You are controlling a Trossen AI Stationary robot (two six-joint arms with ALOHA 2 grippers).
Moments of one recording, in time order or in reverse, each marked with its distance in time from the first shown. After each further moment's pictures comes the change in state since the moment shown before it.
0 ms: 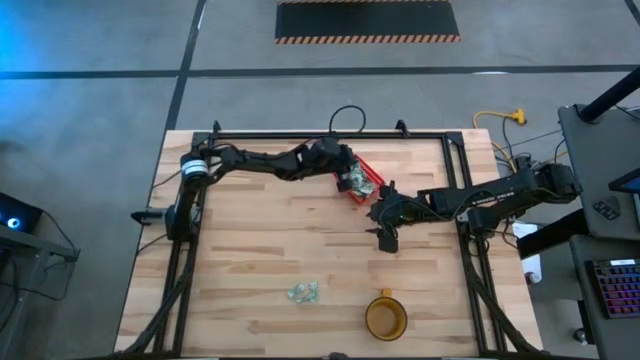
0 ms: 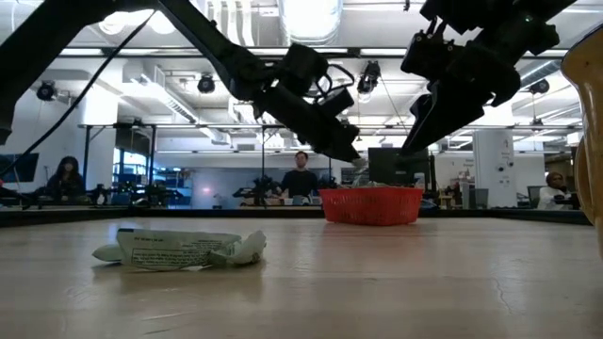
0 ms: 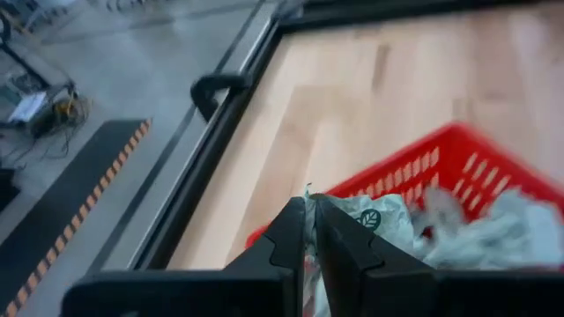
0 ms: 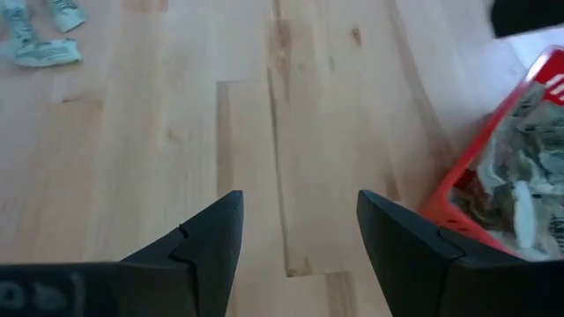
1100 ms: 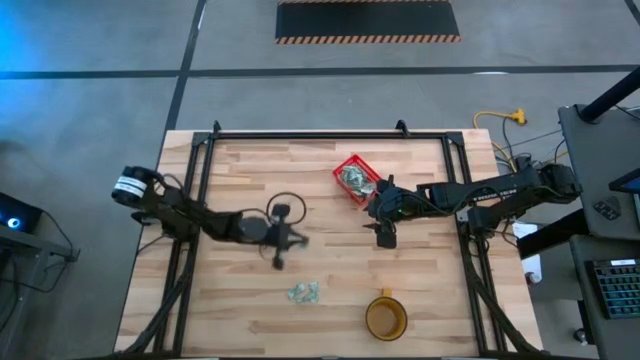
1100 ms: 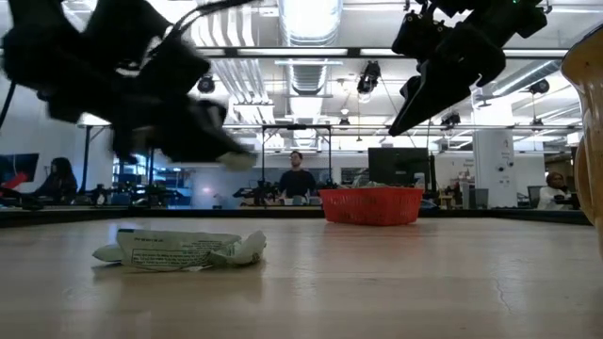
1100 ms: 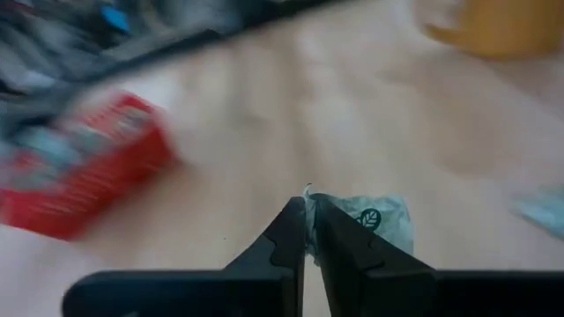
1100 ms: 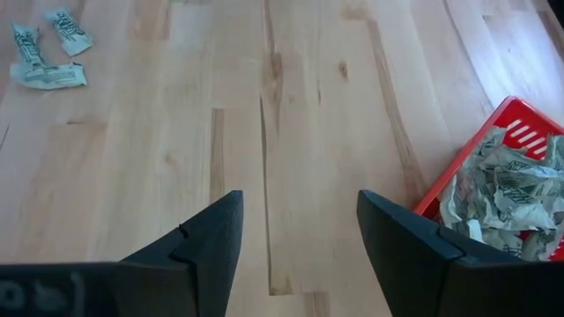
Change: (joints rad) left arm -0.525 -0.485 -0.968 0.568 -0.085 -0.071; right arm -0.018 0.000 0.102 -0.087 0.001 -0.061
